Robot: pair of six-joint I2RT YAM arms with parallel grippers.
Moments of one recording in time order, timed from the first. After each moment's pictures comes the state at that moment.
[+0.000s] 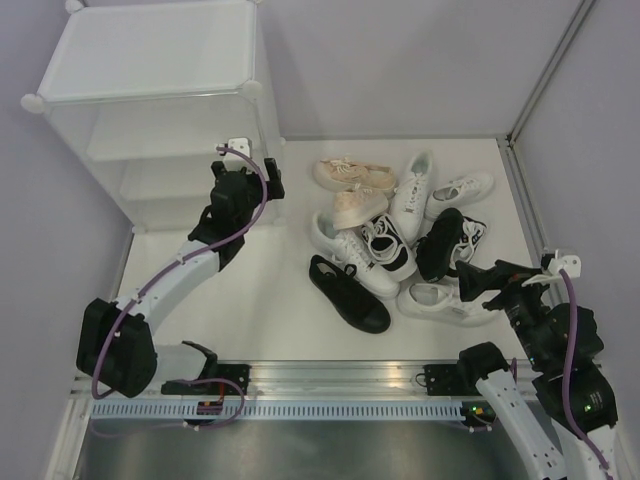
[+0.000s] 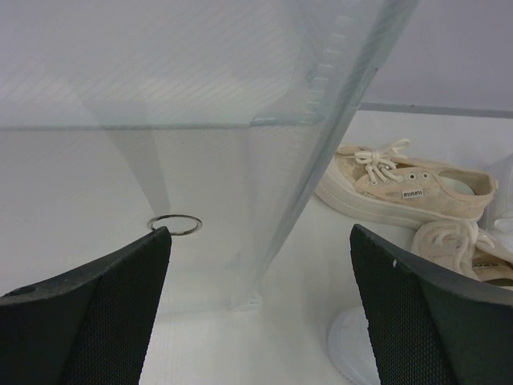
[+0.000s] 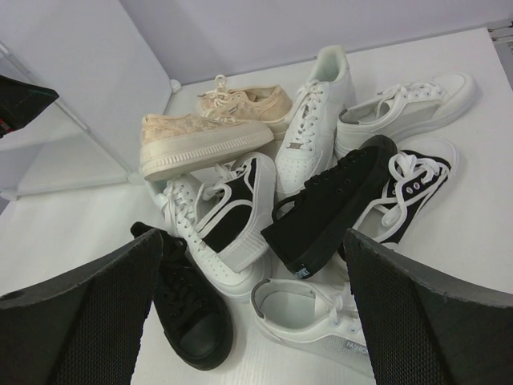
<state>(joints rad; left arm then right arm) -0.43 1.29 0.91 0.24 -0.33 -0.19 0.32 0.20 0.87 -0.76 0.12 0.35</state>
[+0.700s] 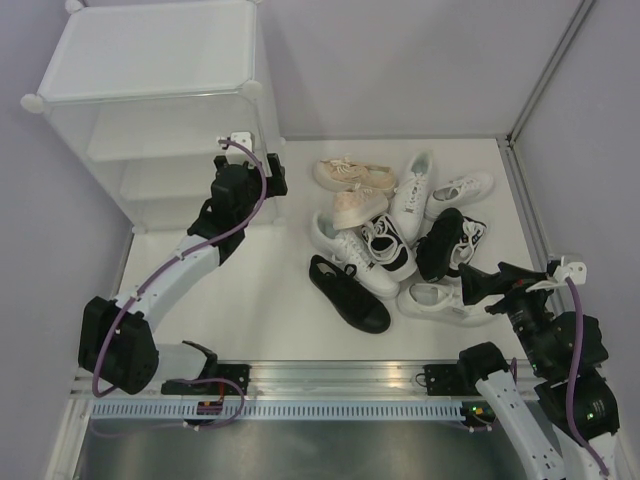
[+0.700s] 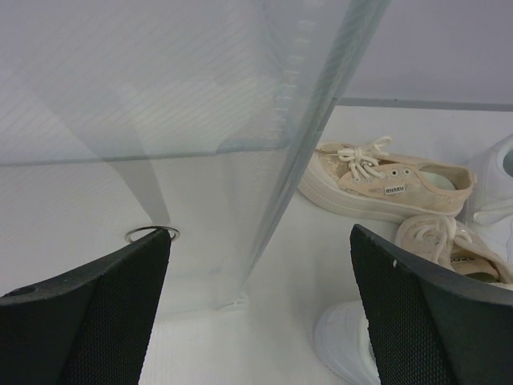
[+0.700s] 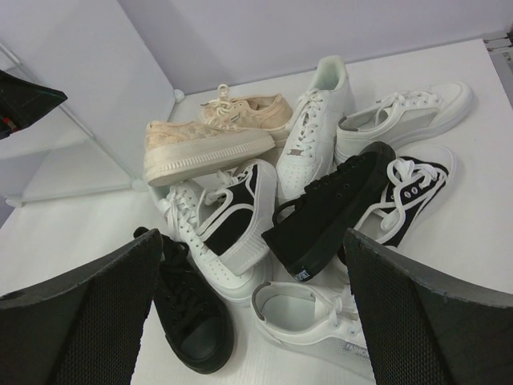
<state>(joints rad) -0.43 1.32 0.97 0.19 -0.29 -0.21 0.32 0.16 0.87 -0.76 0.12 0.35</state>
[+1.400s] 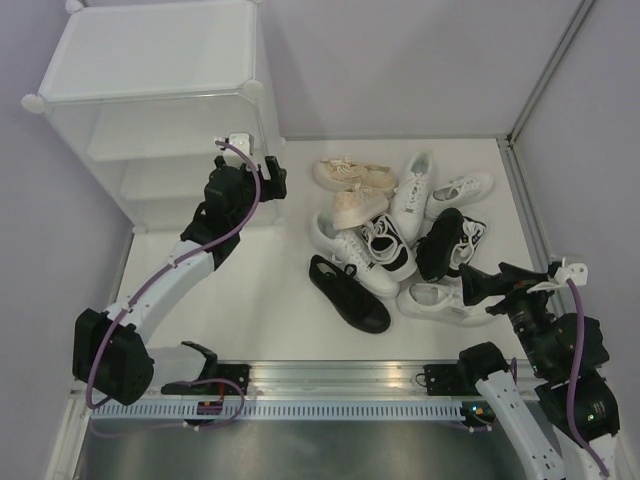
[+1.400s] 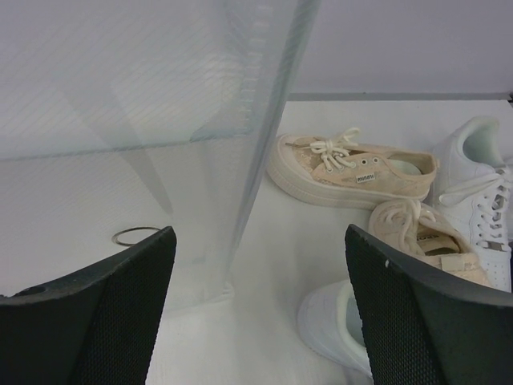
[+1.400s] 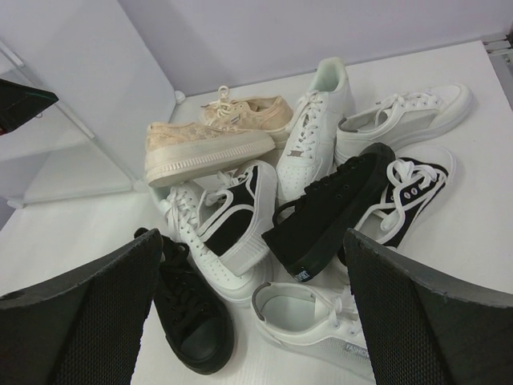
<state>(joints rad) -0.43 1.26 0.98 0.14 -0.21 -0.21 0.32 0.16 0.87 -0.76 0.12 0.35</state>
